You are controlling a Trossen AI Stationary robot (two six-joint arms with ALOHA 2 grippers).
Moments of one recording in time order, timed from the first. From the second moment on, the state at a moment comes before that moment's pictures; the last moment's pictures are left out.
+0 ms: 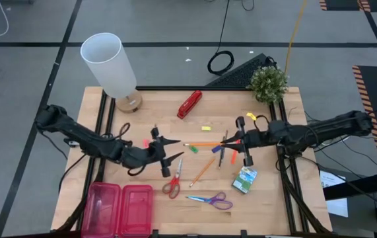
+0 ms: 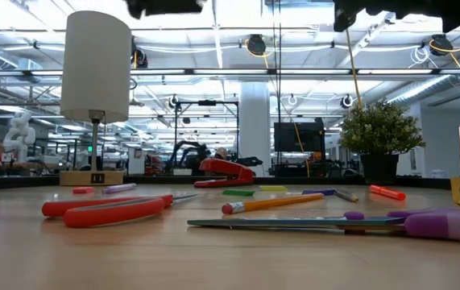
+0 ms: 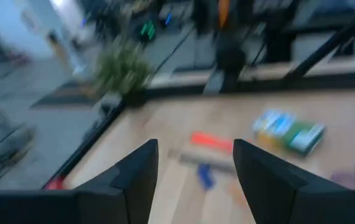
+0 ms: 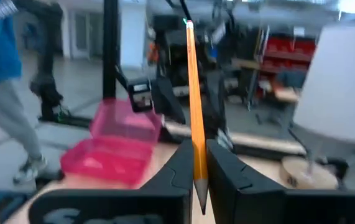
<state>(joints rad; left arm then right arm) -0.38 1.36 0.84 0.31 -0.68 0.08 0.12 0.91 0.44 0.55 -0.05 -0.10</state>
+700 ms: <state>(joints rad) -0.29 1.36 0.81 0.70 -0.31 0.31 0.12 1.18 0.43 1.01 -0.09 -0.10</state>
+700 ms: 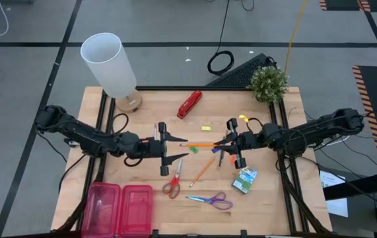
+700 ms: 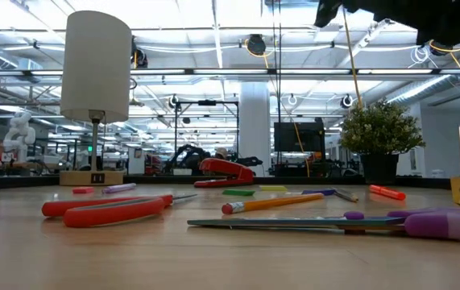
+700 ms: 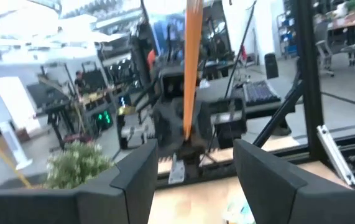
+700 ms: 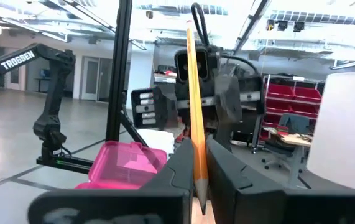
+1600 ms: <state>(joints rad) -0.32 1.36 0.81 0.83 -0.28 0.32 0.12 1.38 0.43 1.25 -0.13 -0.09</state>
